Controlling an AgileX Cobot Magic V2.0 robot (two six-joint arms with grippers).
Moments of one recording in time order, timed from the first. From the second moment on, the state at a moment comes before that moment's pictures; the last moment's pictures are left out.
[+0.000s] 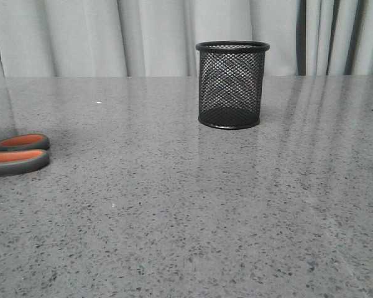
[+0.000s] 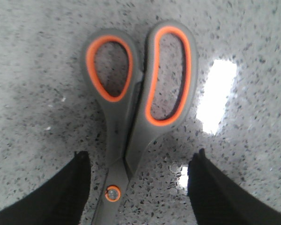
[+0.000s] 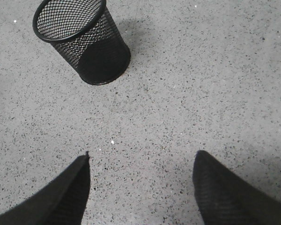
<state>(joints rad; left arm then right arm) -0.14 1.41 -1.09 -0.24 1.14 1.30 0.09 0.80 -0.77 0.41 0.75 -0.18</state>
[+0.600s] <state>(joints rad) -0.17 1.52 -1.10 -0.15 1.08 1.36 0.09 0.80 -0.77 0.41 0.75 -0.18</state>
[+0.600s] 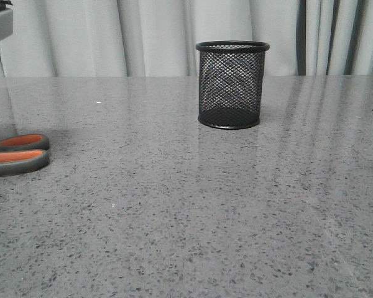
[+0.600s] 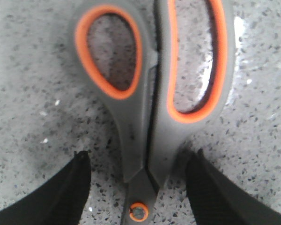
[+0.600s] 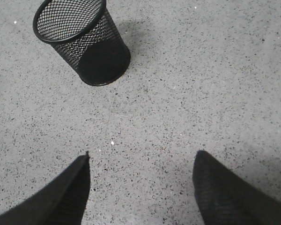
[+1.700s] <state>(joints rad) -0.17 1.56 -1.12 -0.23 1.19 1.45 0.09 0.80 -0.77 0.41 0.75 -0.18</state>
